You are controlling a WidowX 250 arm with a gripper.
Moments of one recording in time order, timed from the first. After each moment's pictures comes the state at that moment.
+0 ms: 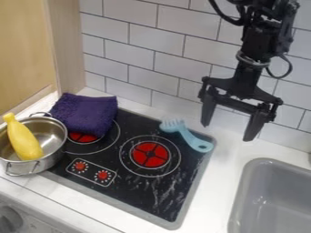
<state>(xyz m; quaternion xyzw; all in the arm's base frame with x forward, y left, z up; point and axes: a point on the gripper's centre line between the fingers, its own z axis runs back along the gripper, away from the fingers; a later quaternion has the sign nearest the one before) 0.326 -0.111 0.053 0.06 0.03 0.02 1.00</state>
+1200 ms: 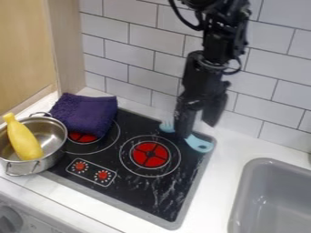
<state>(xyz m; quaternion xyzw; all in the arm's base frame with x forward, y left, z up) 0.327 -0.062 0.038 0.07 0.00 0.54 0.84</state>
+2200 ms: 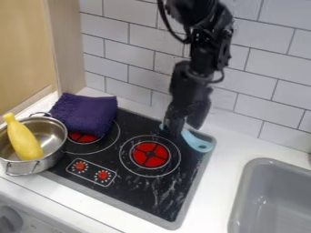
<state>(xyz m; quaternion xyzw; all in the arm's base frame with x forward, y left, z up) 0.341 -0.046 0.008 0.08 -0.02 0.57 0.81</state>
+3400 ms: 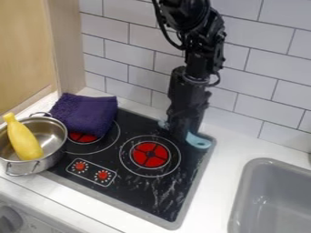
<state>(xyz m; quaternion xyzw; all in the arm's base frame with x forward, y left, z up) 0.345 -0.048 0.003 0.06 0.01 0.57 0.82</state>
